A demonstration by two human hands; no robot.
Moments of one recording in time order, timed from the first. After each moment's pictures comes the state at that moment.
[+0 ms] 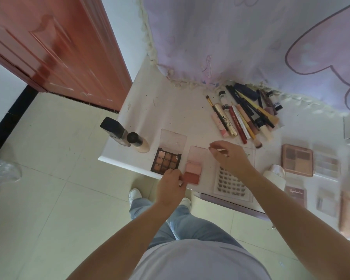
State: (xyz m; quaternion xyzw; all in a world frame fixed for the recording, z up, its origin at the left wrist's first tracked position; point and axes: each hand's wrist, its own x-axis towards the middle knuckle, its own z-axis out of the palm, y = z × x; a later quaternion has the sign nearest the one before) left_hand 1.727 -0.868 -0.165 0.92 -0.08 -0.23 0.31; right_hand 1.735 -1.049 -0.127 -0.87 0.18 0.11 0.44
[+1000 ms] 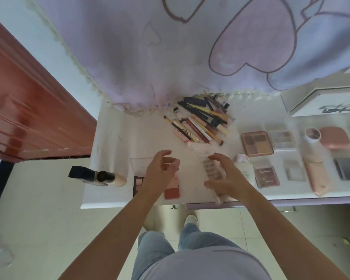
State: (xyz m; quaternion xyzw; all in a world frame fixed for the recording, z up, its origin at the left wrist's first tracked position) left_hand 1.772 -0.916 -0.093 0.78 -0.13 -0.29 0.53; right_hand 1.653 -1.066 -0.098 -0.76 0.29 0.07 0.57
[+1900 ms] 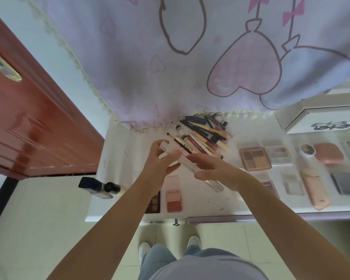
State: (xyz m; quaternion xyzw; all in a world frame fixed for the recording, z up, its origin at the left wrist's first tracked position) left_hand 1.793 -0.924 -0.040 0.60 -0.15 -0.37 0.69; right_hand 1.694 -1.068 -0.033 -0.75 0.08 0.17 0.64
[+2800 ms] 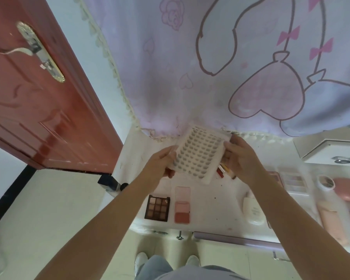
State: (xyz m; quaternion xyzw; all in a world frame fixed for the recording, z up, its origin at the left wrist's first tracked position) left_hand 1.813 -0.897 -0.018 0.65 -0.15 -0.34 0.66; right_hand 1.728 -1.093 -0.012 -0.48 0.21 -0.08 0.85
